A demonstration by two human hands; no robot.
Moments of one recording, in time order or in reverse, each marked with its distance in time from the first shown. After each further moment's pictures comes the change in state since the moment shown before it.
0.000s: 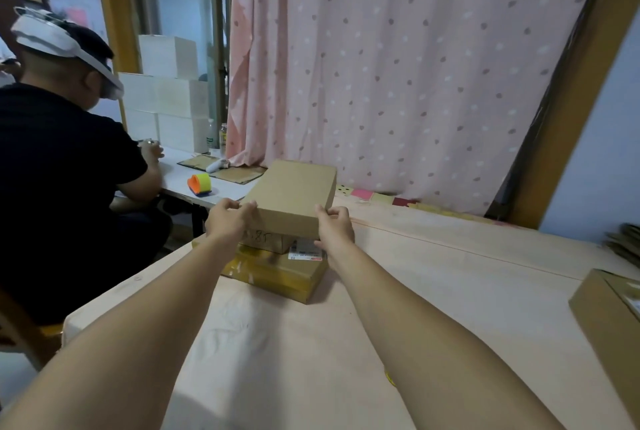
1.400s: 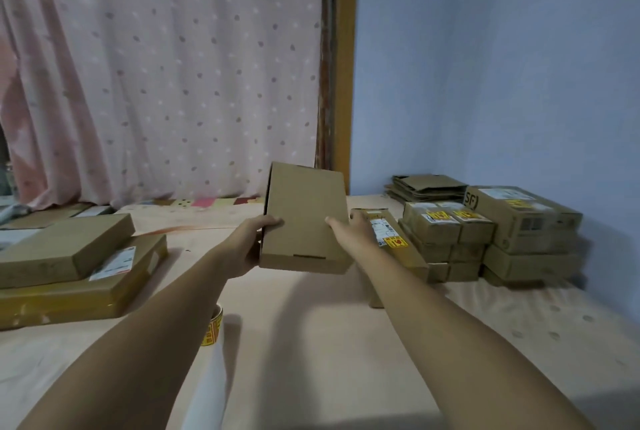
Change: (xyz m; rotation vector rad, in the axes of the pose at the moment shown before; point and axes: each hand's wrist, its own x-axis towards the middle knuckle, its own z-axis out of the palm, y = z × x) left_hand -0.307 0.047 0.248 -0.105 -1.088 -0.160; right_hand -0.127 0.034 -0.420 -0.372 0.434 0.035
